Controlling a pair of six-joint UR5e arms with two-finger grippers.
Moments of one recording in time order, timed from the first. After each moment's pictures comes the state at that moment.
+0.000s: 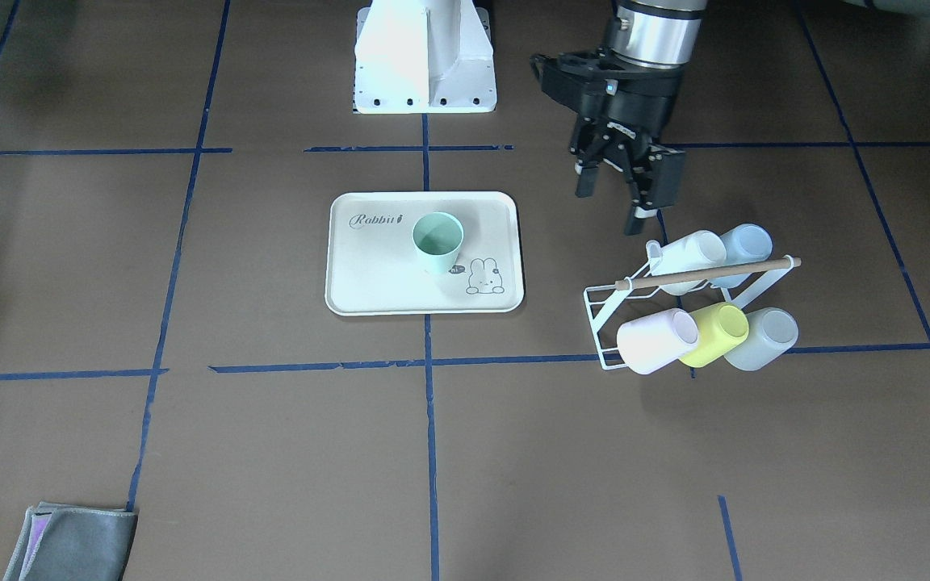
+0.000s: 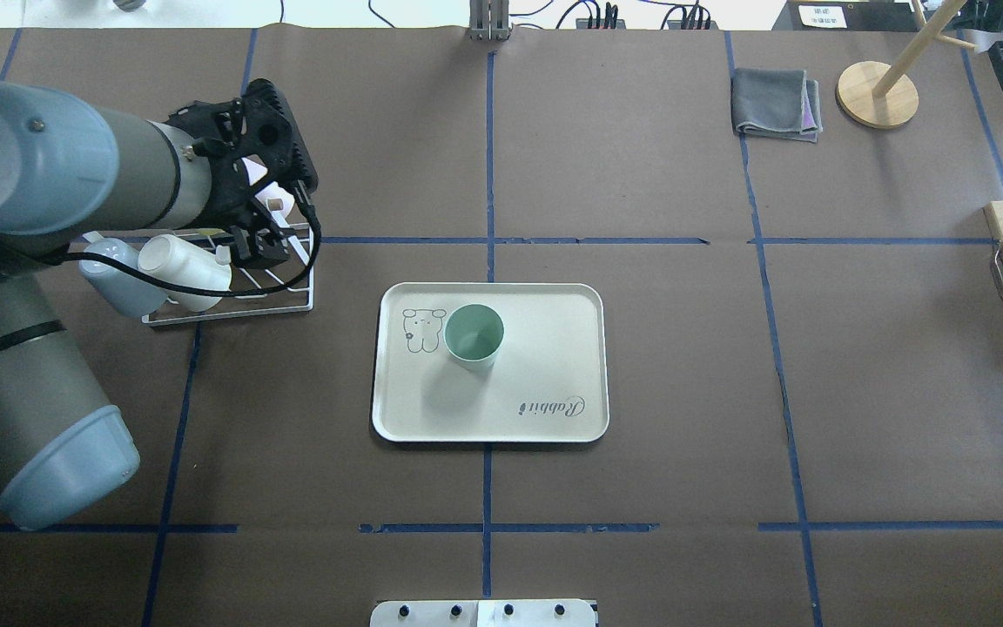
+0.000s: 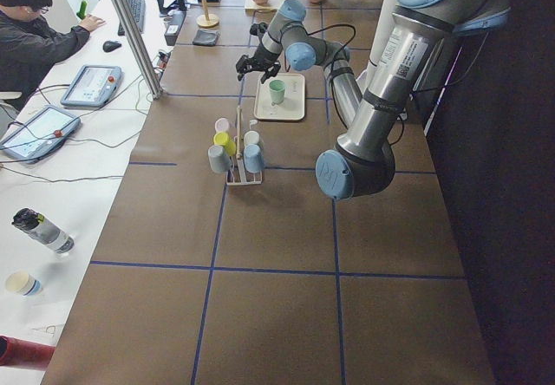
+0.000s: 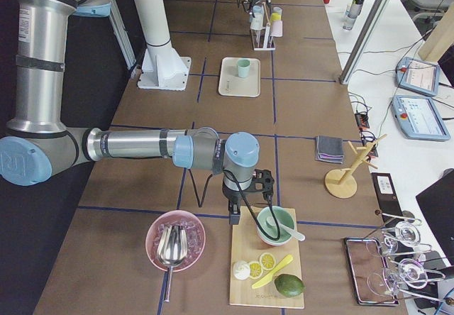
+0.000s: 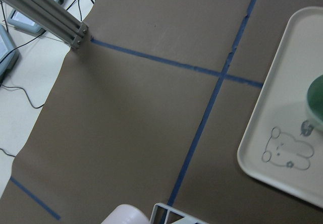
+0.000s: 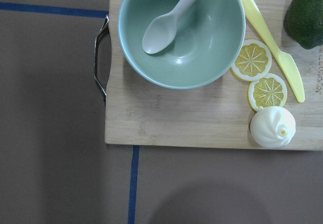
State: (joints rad) left arm -0.72 -2.02 -2.10 -1.55 -1.62 0.10; right arm 1.57 -1.72 1.79 -1.70 2.26 -0.10
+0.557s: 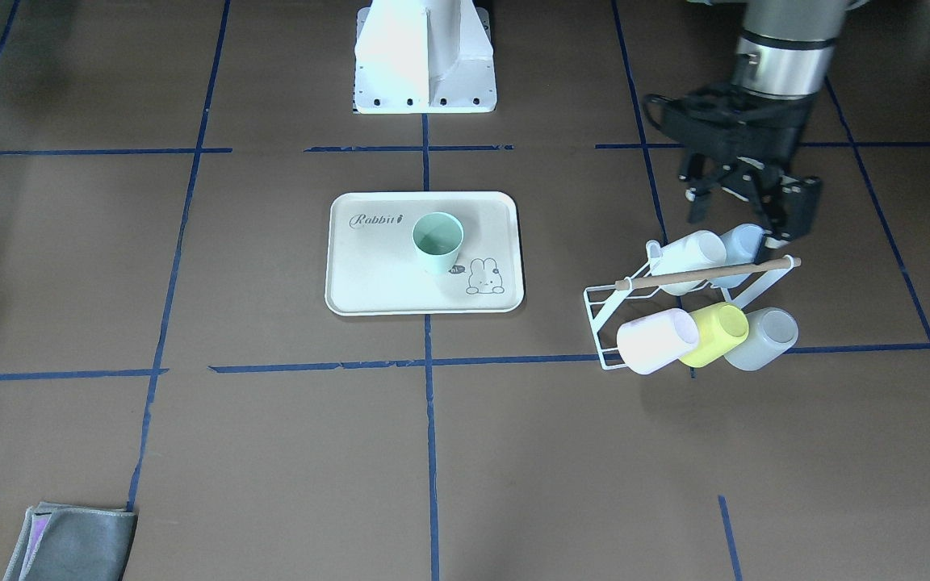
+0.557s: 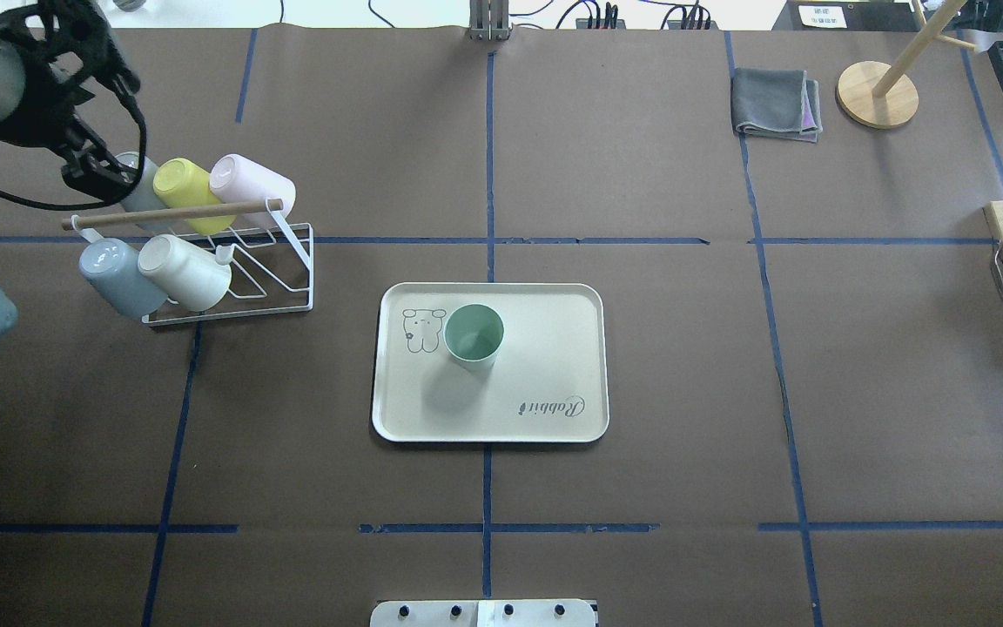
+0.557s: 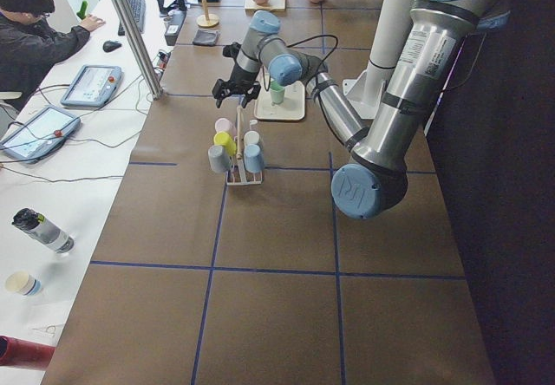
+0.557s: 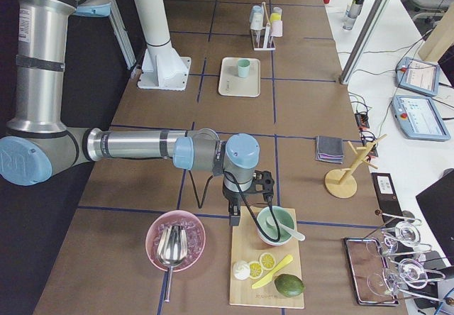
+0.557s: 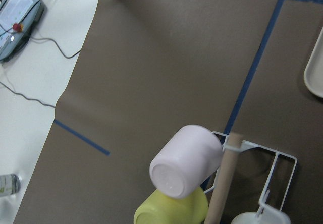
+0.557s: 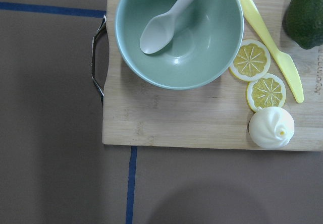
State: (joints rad) left arm -1.06 -1.90 -1.99 -1.54 -1.95 0.17; right arm 1.57 -1.72 1.78 -1.69 2.26 -0.10
